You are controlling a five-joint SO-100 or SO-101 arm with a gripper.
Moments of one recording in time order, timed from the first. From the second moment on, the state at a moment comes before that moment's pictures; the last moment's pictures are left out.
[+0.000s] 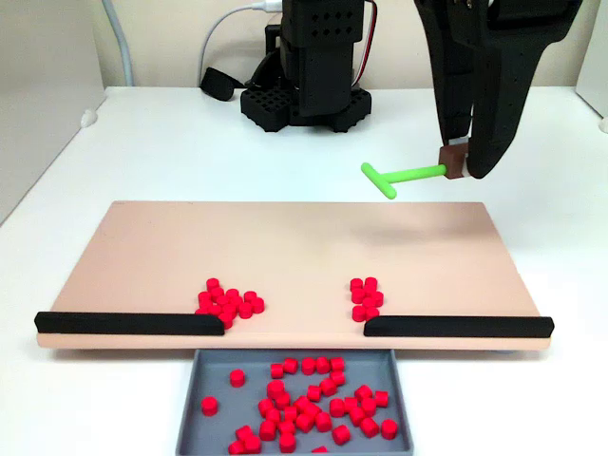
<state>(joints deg) -18.1 73.4 66.5 92.5 4.5</state>
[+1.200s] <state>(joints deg) -19.6 49.7 39.4 97.5 15.6</state>
